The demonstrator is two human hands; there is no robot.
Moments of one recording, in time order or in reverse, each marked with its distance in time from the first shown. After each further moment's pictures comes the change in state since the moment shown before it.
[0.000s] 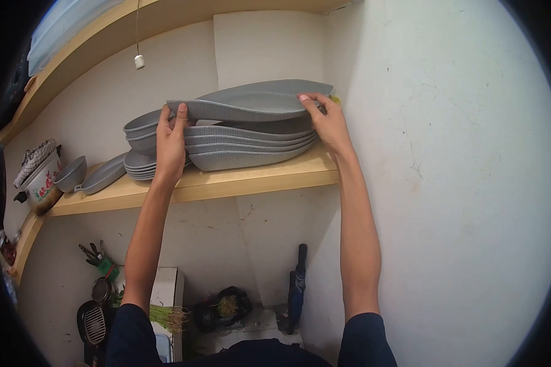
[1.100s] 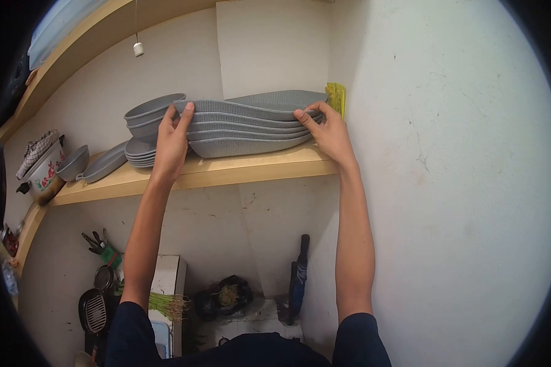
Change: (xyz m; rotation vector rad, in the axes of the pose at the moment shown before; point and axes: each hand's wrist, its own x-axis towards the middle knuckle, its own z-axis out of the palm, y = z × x) left_hand -0.017 -0.004 -0.012 0.199 -0.037 -0.163; right_hand -0.021 0.044 0.003 -0.105 -0.036 -0.106
